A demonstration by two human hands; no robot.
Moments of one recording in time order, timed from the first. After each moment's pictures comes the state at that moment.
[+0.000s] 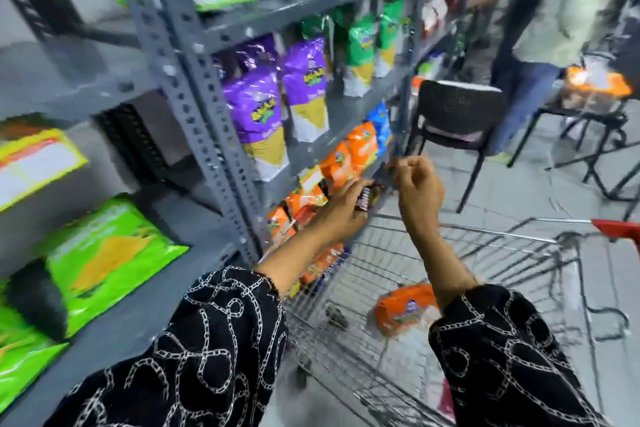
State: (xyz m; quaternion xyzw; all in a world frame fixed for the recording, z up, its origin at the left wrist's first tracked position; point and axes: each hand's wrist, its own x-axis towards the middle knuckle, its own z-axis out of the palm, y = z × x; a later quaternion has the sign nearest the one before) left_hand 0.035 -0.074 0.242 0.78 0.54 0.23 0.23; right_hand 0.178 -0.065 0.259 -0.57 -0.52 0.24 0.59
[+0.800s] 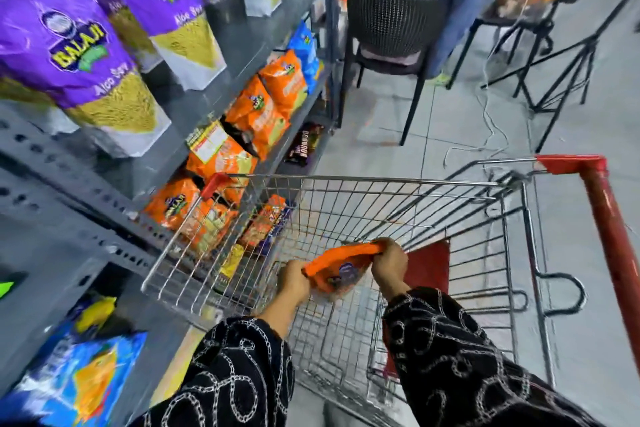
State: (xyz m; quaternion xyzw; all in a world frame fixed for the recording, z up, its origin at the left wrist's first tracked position) left_hand 0.105 -0.072 0.002 0.54 0.72 0.10 0.44; right_hand 0.283 -0.069 0.001 -0.82 -0.35 0.33 0.31
